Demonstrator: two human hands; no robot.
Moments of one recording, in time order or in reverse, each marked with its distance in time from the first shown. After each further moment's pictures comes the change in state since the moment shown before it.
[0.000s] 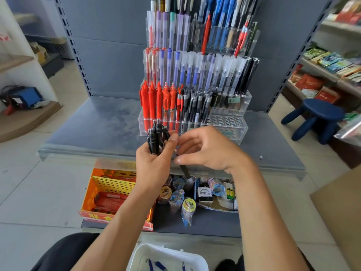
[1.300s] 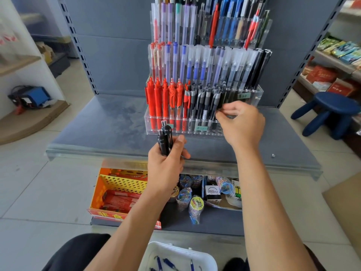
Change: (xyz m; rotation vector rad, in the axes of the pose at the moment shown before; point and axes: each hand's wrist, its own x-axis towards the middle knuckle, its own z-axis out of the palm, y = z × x) left_hand -0.002 -0.006 0.004 -0.101 -0.079 -0.116; right_hand 0.047 0.047 -0.022 -0.181 0.958 0.040
